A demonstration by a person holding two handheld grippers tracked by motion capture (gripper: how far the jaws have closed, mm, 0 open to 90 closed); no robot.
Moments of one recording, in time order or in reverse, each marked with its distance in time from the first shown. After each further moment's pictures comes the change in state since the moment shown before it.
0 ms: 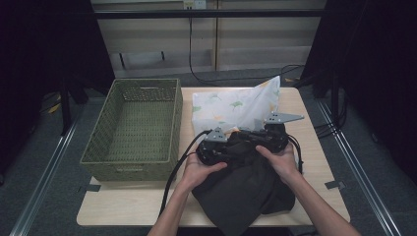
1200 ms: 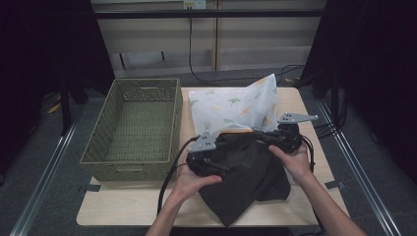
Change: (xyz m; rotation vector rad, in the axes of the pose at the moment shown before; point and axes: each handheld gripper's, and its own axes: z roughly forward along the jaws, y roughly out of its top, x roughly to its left) left arm -0.045 -0.007 -0.044 -0.191 0.022 0.008; right arm -0.020 -0.009 -0.027 0.037 -0.075 0.034
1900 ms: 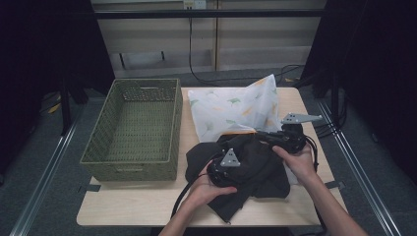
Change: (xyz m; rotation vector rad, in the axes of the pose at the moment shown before) left arm 0.004 -0.046 0.070 0.280 0.036 0.058; right arm -0.005 -0.002 -0.008 0.018 -0.003 -0.004
